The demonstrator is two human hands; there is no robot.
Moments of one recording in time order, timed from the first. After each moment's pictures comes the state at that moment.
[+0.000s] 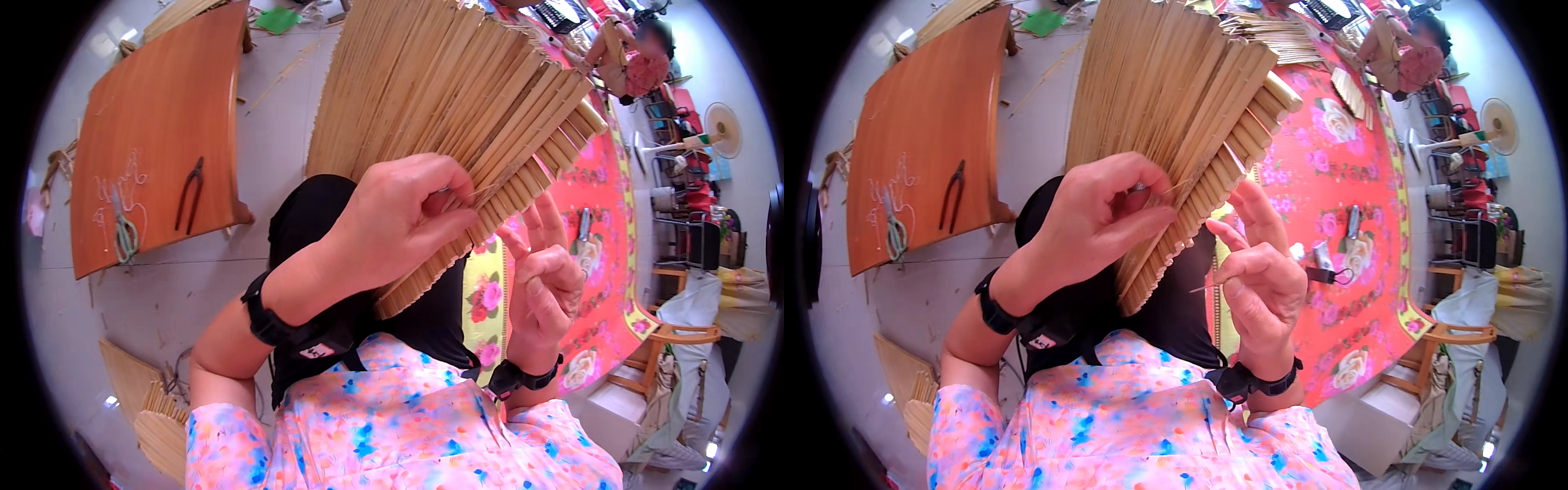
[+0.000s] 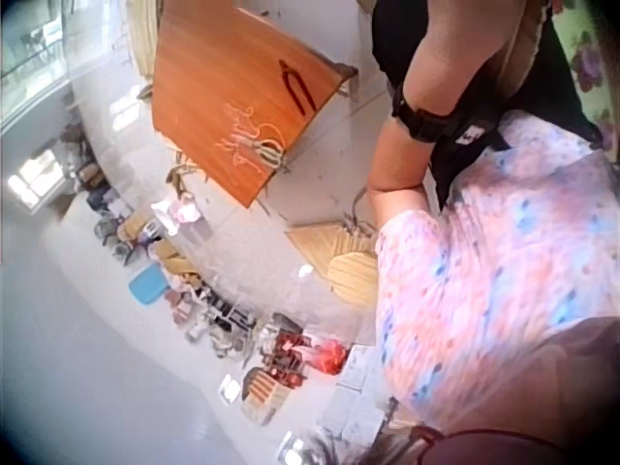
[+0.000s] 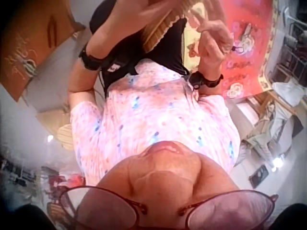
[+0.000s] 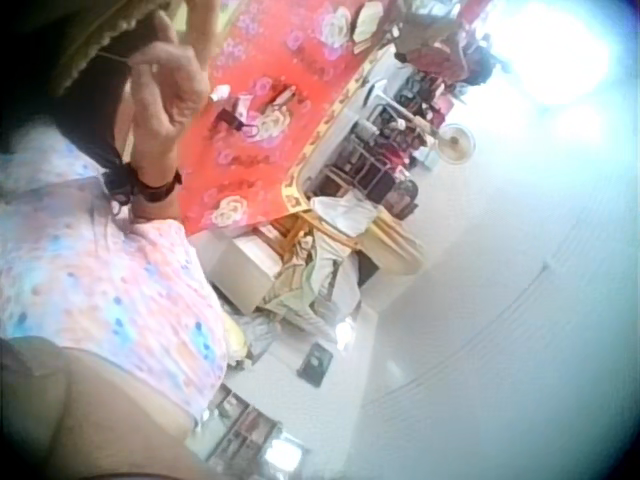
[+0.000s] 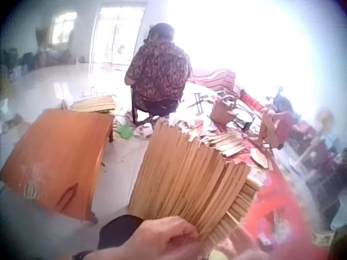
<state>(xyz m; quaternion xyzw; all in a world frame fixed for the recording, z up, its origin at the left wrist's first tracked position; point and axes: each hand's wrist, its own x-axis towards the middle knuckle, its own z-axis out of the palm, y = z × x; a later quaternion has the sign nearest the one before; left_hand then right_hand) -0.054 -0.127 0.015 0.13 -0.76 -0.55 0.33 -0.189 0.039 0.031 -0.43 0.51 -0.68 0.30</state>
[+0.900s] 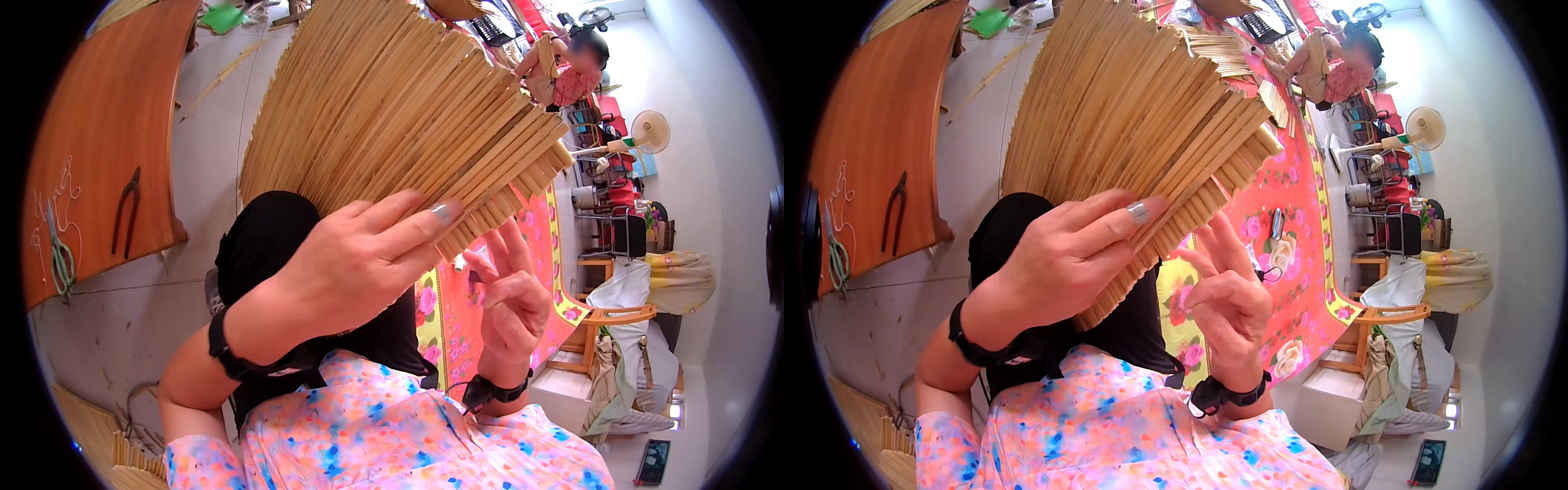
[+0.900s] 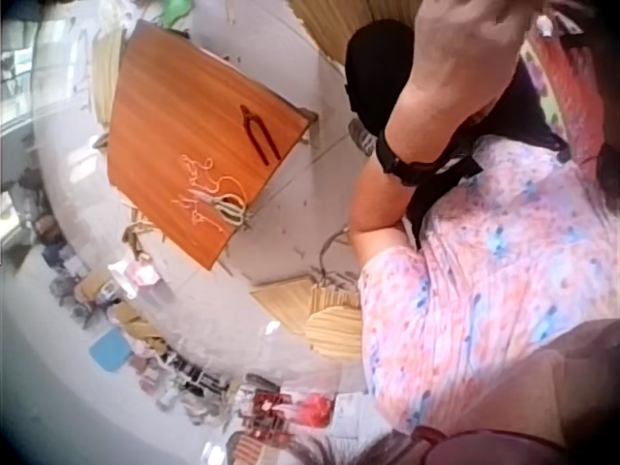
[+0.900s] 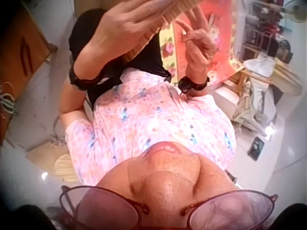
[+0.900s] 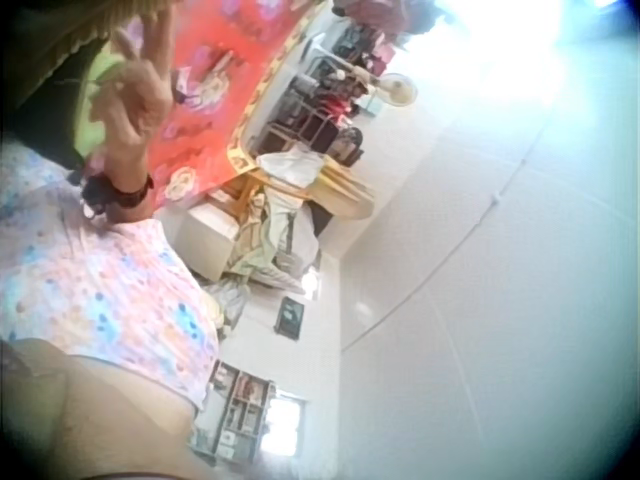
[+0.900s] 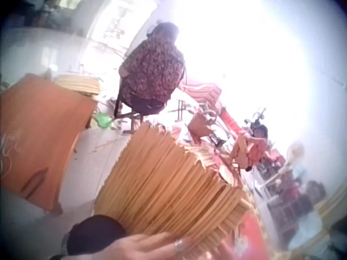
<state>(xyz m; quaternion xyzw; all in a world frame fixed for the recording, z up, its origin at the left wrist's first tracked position) -0.033 -0.128 -0.005 0.01 -0.86 -0.28 0.42 -0.166 0.041 0.054 -0.47 0.58 -0.61 0.25</state>
